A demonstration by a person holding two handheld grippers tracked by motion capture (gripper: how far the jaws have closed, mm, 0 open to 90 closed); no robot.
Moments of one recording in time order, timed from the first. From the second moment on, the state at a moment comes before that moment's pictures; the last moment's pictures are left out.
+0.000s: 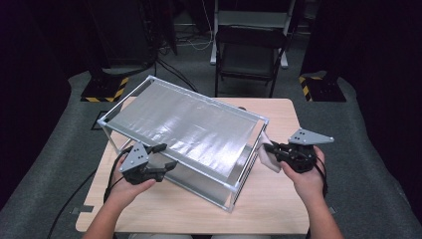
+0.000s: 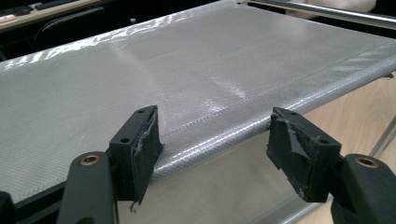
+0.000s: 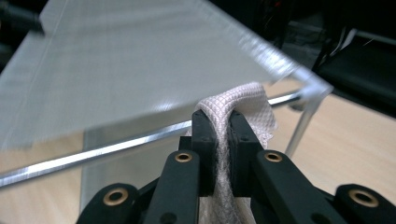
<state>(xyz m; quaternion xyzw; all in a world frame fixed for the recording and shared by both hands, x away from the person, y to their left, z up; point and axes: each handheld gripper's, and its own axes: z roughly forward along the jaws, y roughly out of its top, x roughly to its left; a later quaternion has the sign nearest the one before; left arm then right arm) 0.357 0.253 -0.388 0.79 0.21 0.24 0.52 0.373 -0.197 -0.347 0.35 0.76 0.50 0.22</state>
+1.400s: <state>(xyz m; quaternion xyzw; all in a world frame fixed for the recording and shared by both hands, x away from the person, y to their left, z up) 0.357 0.254 -0.388 0.79 0.21 0.24 0.52 0.385 -0.164 -0.355 0.31 0.79 0.50 0.18</state>
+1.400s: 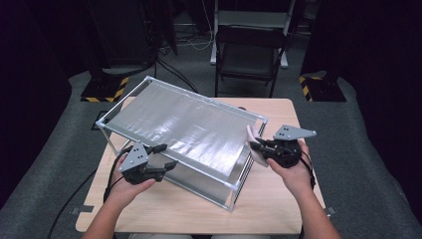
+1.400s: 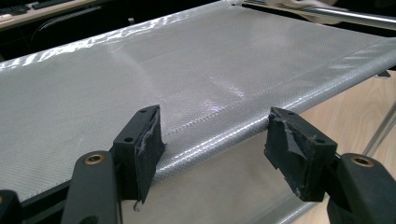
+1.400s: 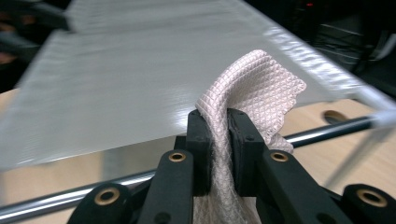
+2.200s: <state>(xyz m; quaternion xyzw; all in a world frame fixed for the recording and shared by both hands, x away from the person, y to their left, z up) 0.356 0.250 -0.389 0.79 0.21 0.25 0.52 0.371 -0.145 -0.363 0.28 0.79 0.51 0.19</state>
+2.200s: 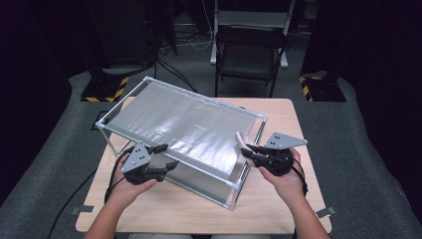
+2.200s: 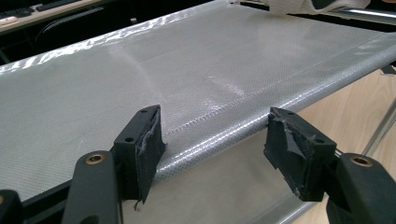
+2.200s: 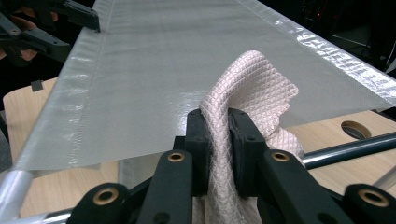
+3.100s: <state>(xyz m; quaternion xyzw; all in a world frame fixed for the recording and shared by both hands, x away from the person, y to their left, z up) 0.343 0.232 -0.384 0.80 0.22 0.22 0.52 0.348 -0.153 -0.367 0.27 0.79 0.53 0.17</state>
